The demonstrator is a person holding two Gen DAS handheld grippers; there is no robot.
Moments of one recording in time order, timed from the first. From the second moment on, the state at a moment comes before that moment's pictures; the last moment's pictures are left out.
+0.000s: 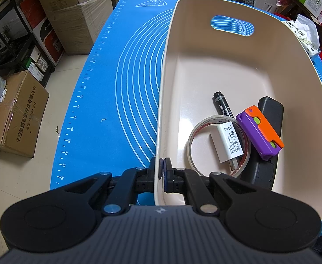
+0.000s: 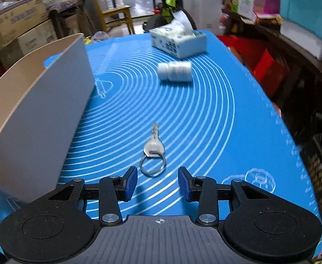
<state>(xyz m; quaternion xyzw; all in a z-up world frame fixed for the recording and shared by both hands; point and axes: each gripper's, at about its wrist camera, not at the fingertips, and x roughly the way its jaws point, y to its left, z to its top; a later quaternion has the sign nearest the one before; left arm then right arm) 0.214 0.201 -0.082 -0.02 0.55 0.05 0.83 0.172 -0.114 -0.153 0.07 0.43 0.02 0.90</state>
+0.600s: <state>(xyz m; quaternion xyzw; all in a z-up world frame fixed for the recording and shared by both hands) 0.214 0.202 -0.081 -0.02 0.55 0.05 0.83 0.177 -0.108 -0.166 0.11 0.39 0.00 0.91</state>
